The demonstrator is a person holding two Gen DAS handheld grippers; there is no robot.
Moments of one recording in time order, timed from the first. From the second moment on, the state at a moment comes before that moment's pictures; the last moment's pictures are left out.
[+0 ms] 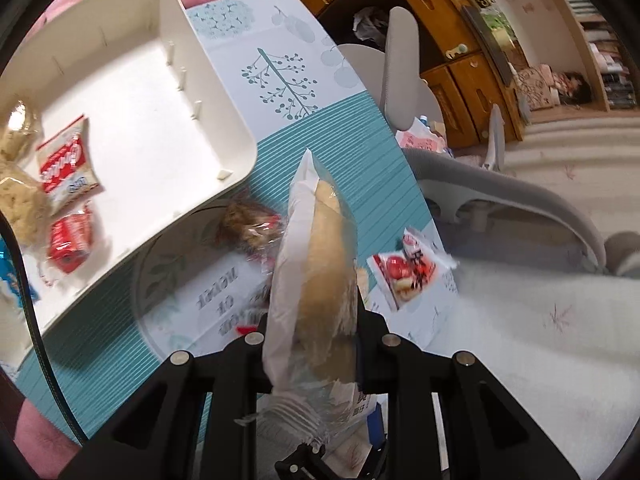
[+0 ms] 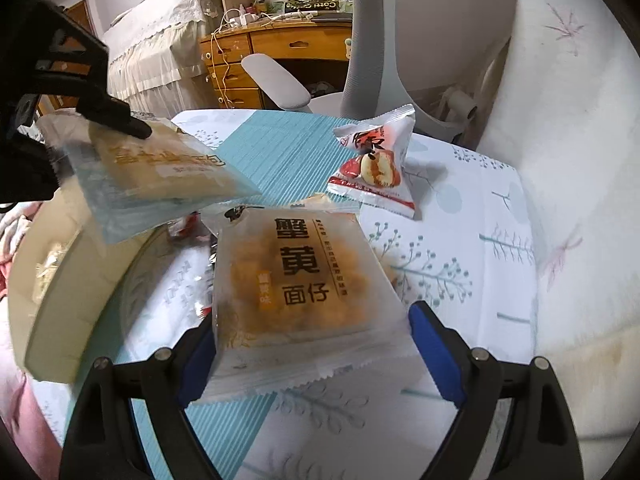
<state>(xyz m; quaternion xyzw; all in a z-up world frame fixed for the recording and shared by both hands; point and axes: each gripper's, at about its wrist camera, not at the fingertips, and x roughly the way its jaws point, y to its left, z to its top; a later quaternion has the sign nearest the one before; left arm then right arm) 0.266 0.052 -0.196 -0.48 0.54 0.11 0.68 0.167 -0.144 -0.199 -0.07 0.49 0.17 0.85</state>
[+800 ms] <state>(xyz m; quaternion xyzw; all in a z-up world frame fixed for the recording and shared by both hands) 0.149 0.094 -0.107 -0.37 0.53 0.04 0.76 0.068 -0.108 -0.146 -0.05 0.50 0.19 0.84</state>
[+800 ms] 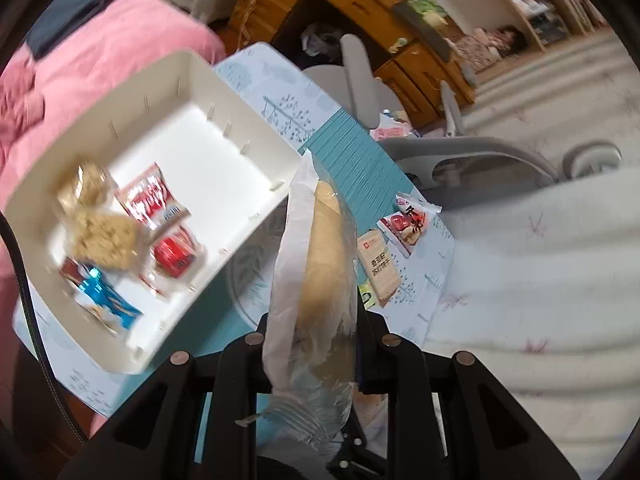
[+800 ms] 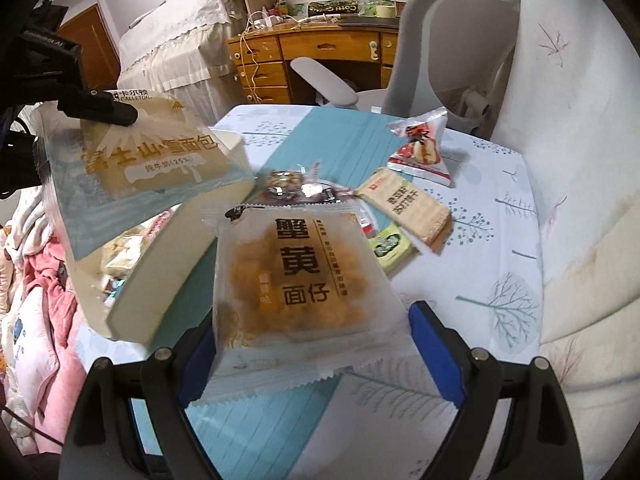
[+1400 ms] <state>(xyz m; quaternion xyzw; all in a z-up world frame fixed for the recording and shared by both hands) 0.094 0.172 -0.060 -0.29 0.49 -0.02 0.82 0.017 -0.023 -0.128 -0.01 0.50 0.19 0.84</state>
